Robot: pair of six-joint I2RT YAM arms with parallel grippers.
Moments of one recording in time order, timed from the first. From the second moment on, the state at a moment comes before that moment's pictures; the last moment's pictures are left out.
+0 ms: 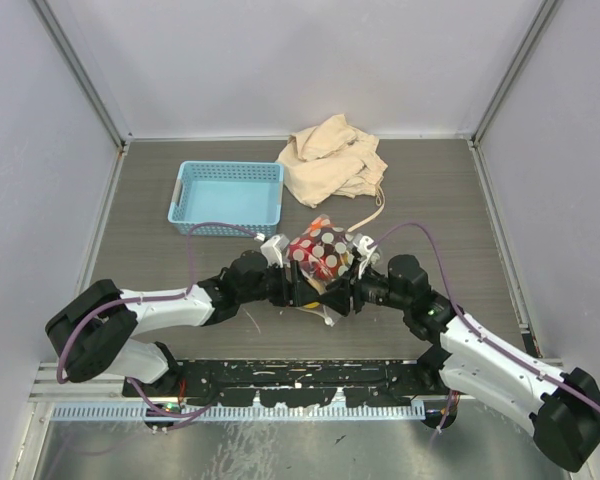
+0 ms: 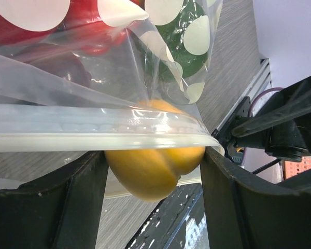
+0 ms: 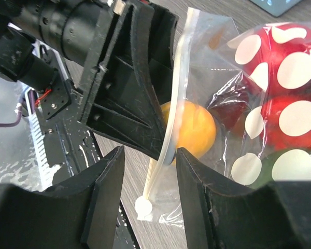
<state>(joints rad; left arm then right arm) -0.89 1.39 0.52 0.39 0.22 -0.86 0.66 0.77 0.35 0.14 -0.51 0.29</state>
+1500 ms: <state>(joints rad) -0.87 1.35 0.46 0.43 0.24 -0.91 0.90 0.90 0.40 -0.02 -0.05 0.22</state>
